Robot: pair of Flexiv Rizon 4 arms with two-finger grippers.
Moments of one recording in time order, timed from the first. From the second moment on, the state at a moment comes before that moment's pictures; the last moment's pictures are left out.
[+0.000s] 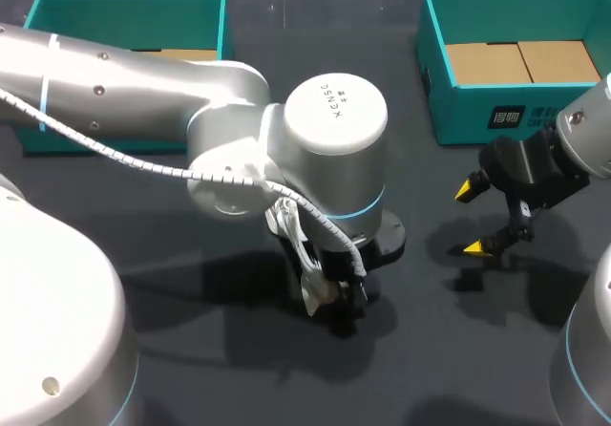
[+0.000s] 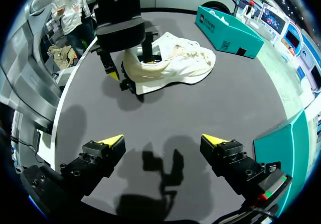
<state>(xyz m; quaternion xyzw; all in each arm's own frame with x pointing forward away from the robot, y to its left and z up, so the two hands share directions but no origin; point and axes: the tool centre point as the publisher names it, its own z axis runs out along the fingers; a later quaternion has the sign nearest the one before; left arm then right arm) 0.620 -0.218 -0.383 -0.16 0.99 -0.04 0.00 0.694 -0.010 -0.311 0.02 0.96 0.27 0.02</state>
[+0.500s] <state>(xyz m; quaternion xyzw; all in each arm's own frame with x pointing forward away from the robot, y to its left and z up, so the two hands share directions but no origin) 0.613 -0.217 -0.387 -0.16 0.99 -0.03 -0.01 0.694 -0.011 -0.311 0.02 0.96 0.27 0.02</state>
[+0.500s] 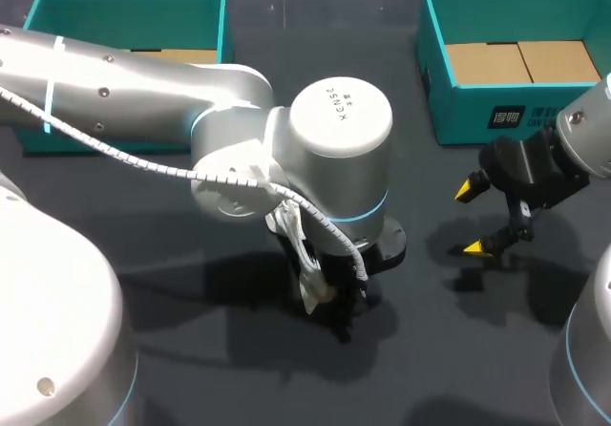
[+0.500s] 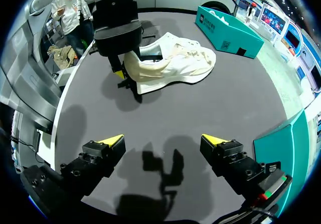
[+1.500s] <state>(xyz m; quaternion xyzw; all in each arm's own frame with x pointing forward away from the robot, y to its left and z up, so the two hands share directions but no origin) 0.694 -0.162 -0.274 0.03 1.00 0.01 0.04 0.694 -0.010 -0.311 0.02 0.96 0.27 0.02</state>
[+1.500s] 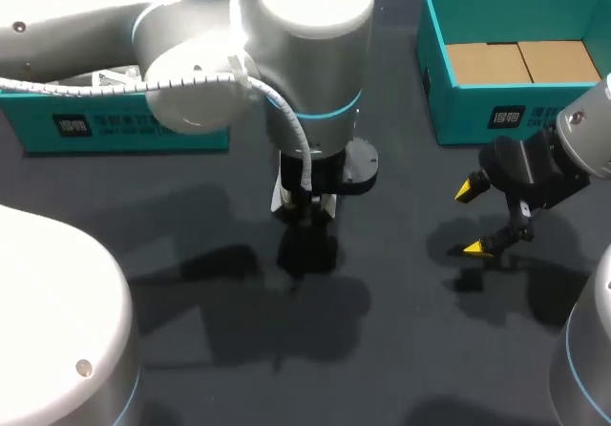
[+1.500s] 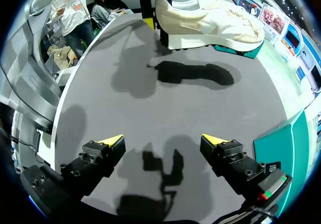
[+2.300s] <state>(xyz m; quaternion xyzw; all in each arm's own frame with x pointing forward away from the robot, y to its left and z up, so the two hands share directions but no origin) 0.729 -0.117 -0.202 0.02 1.00 0.01 0.06 0.694 -0.011 -0.312 0.02 0.96 0.27 0.02</state>
